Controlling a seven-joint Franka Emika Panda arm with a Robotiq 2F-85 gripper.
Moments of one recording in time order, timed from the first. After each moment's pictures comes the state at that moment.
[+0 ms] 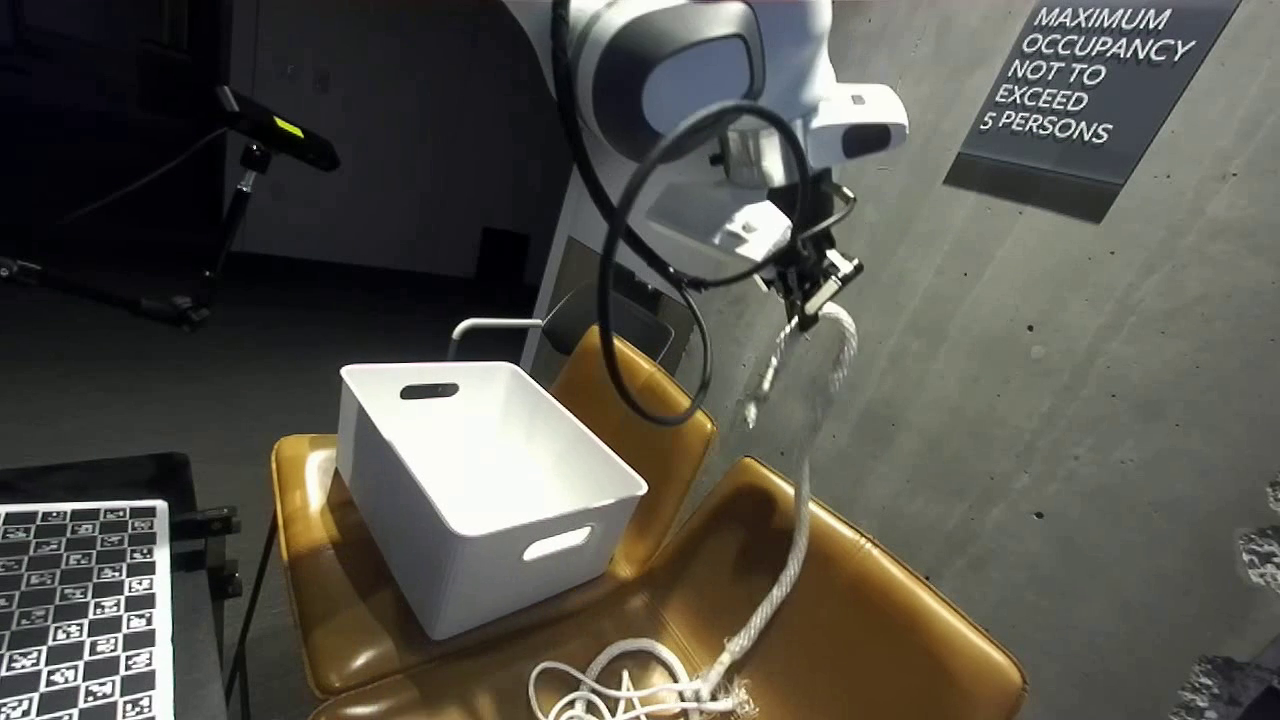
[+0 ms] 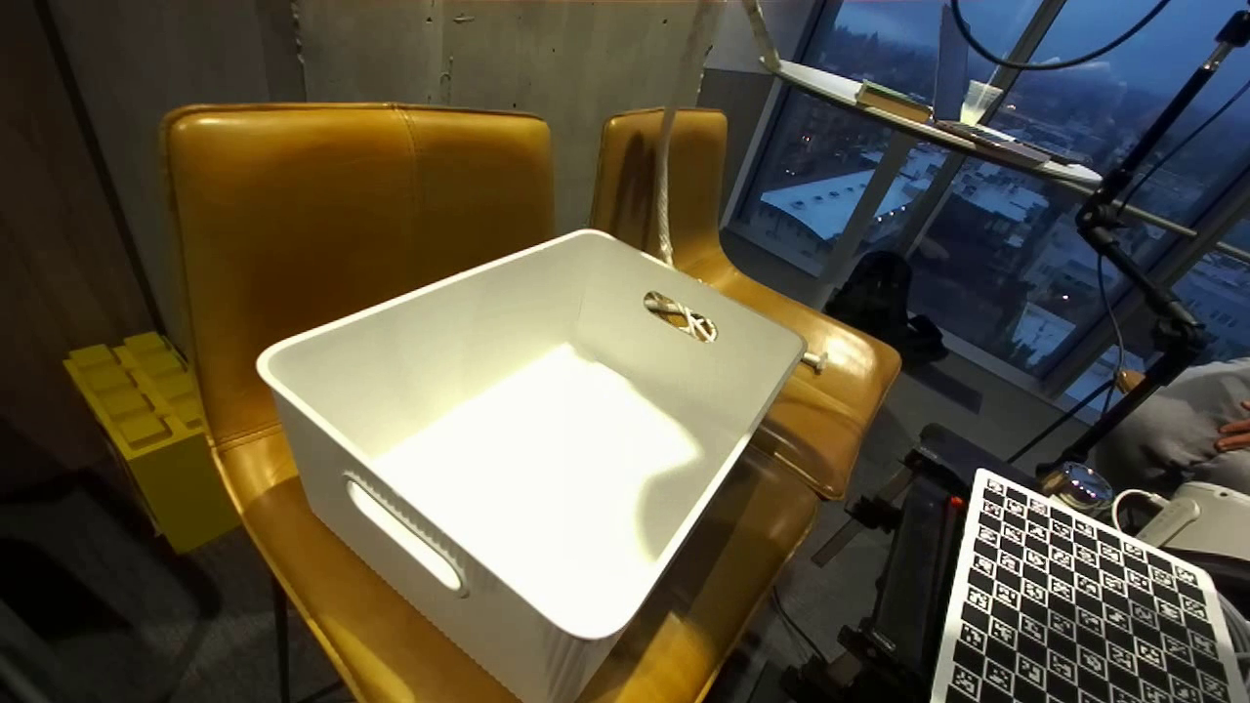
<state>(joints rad) -0.22 0.25 0.05 -1.80 0.12 2.82 -0.25</state>
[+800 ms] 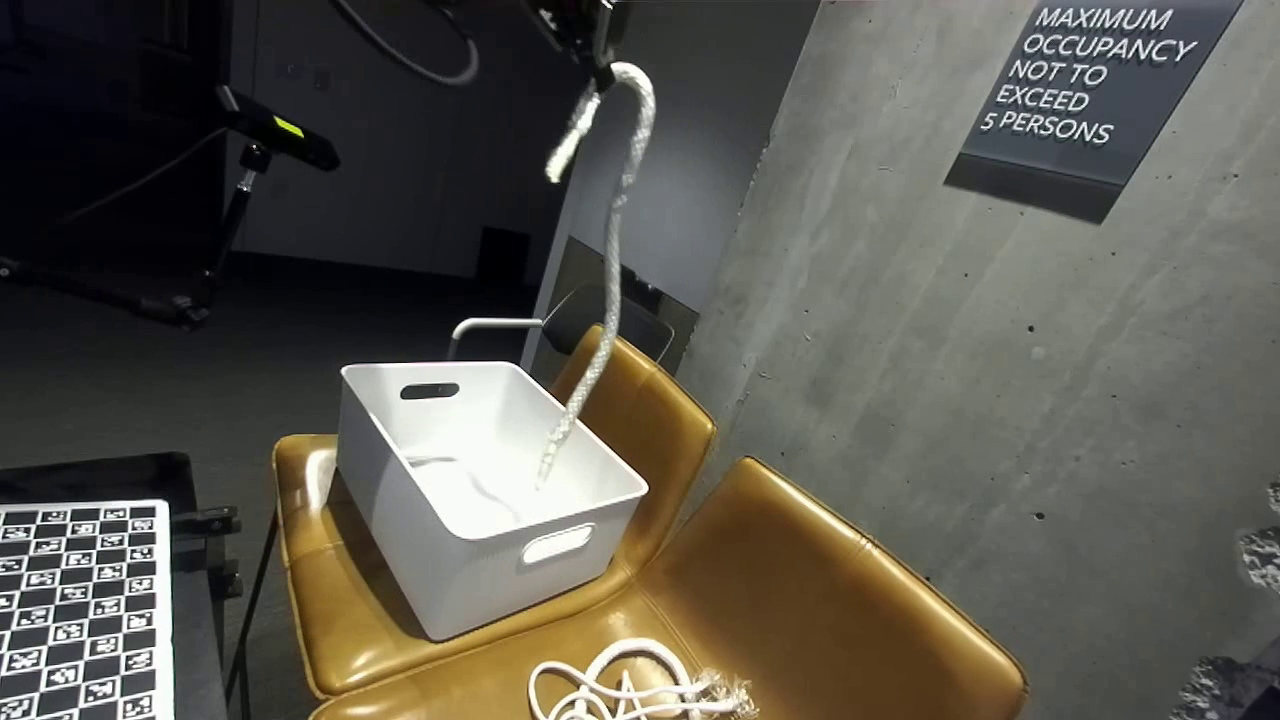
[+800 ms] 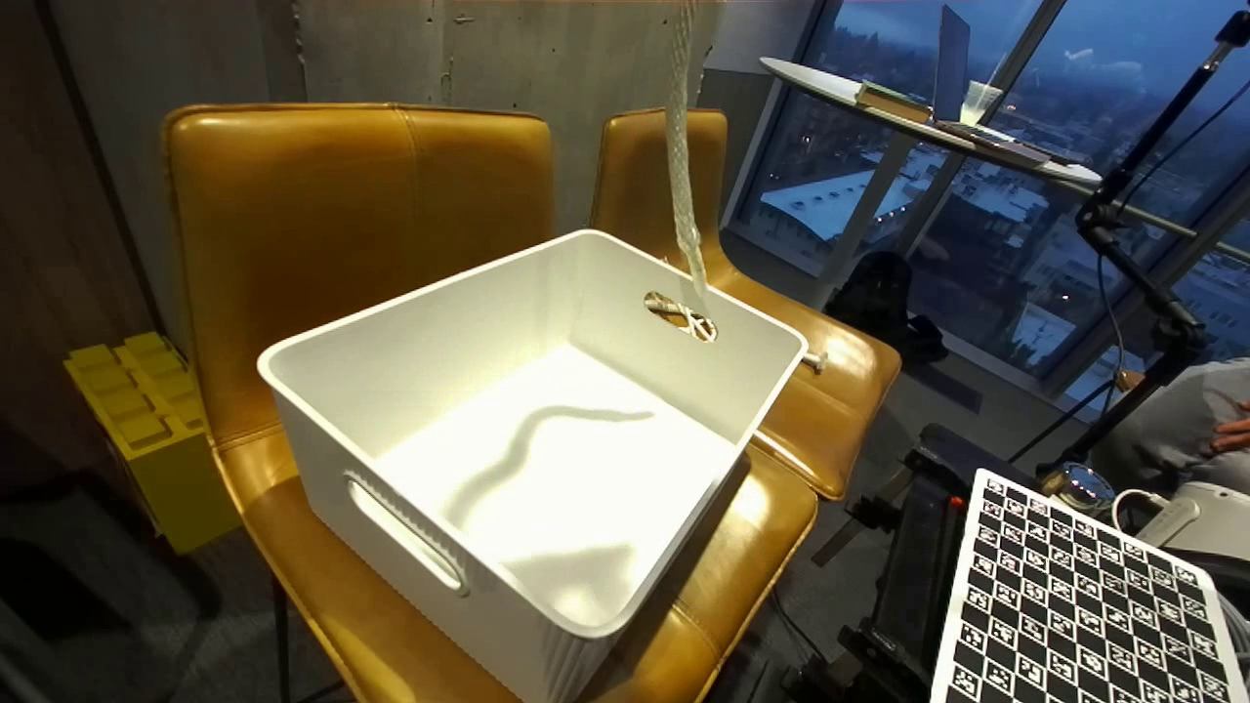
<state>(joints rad) 0.01 -0.33 0.14 -2.15 0.08 2.68 -0.10</state>
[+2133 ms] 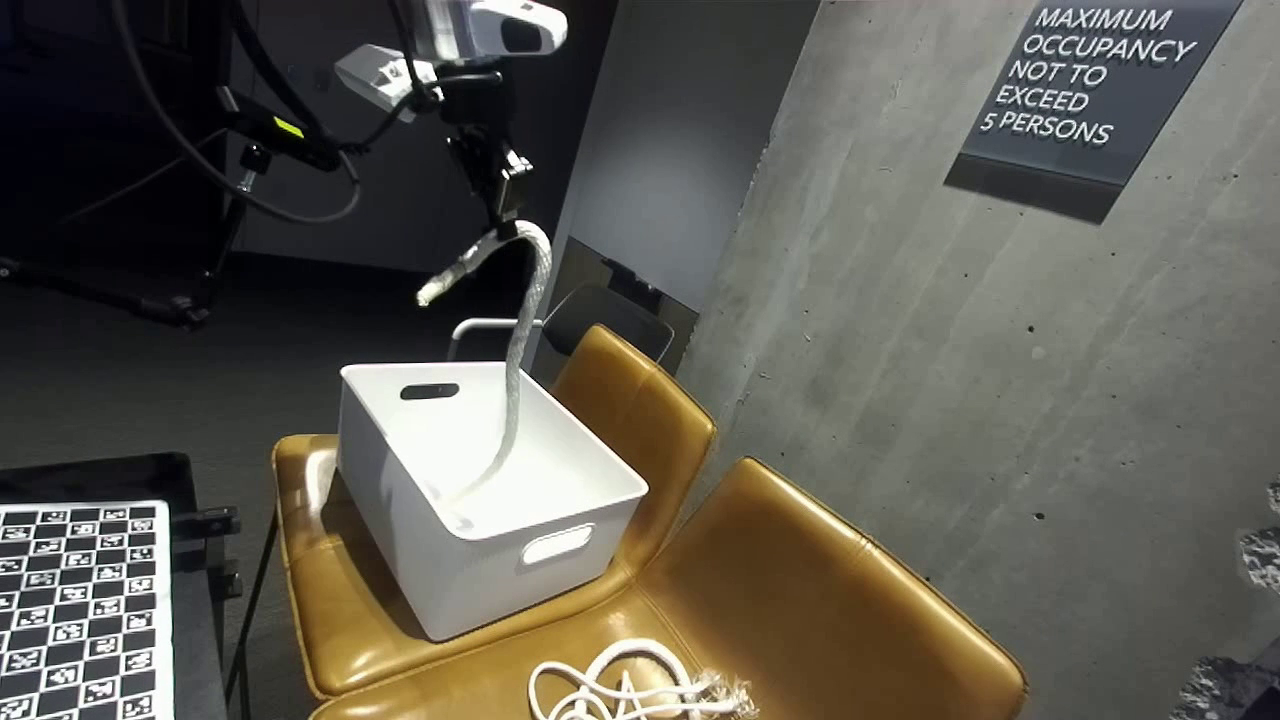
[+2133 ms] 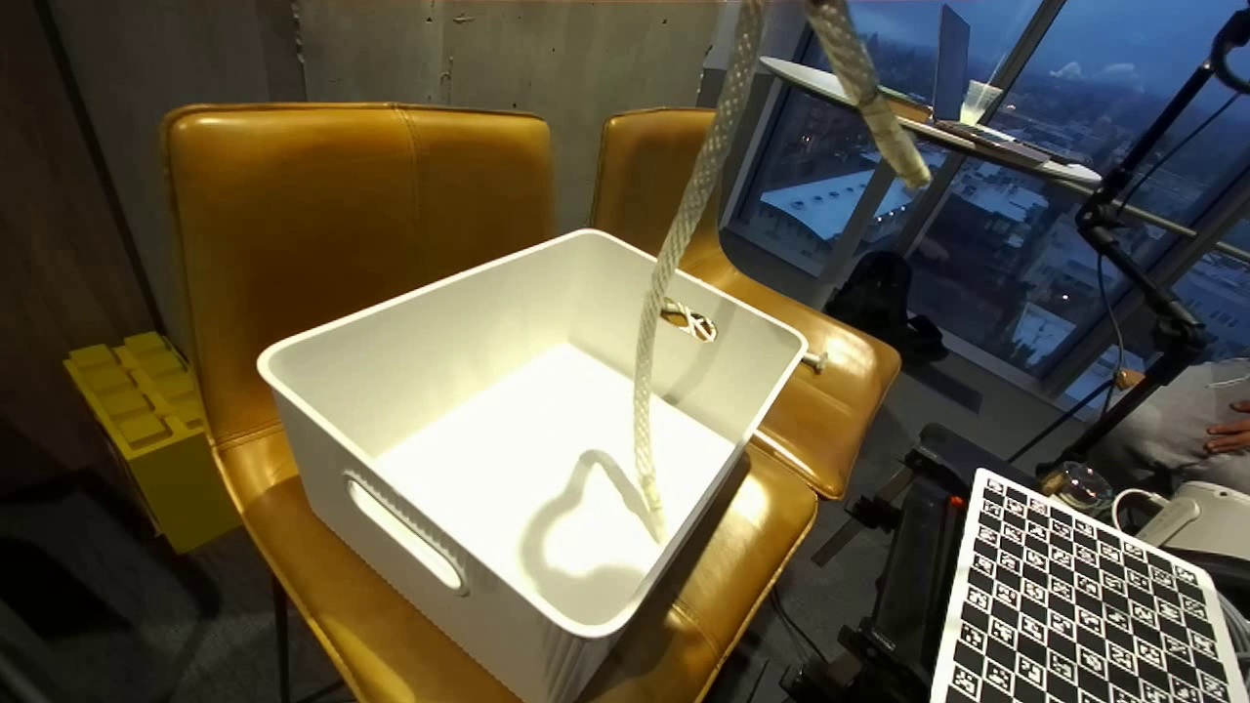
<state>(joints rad) 0.04 -0.22 0.17 -2.29 0.00 2.56 0.12</state>
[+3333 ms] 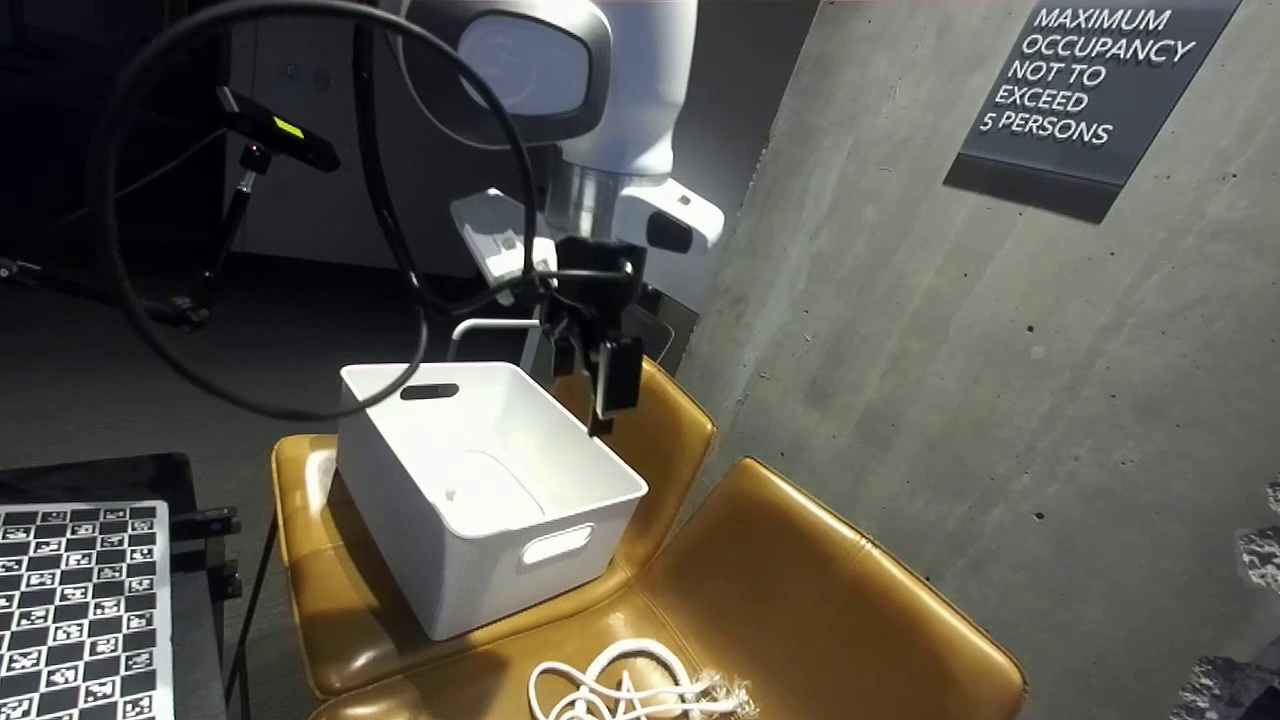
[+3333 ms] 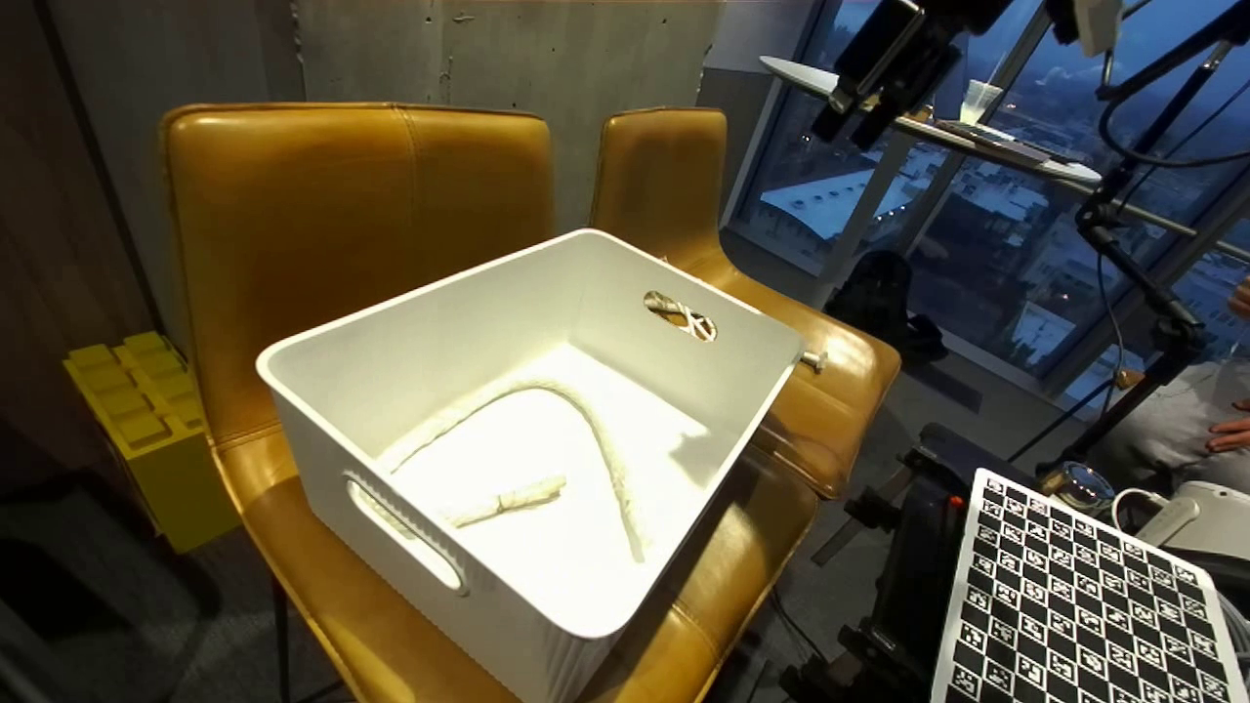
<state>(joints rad) -0.09 0.00 -0.08 -2.19 0.10 2.42 -0.07</state>
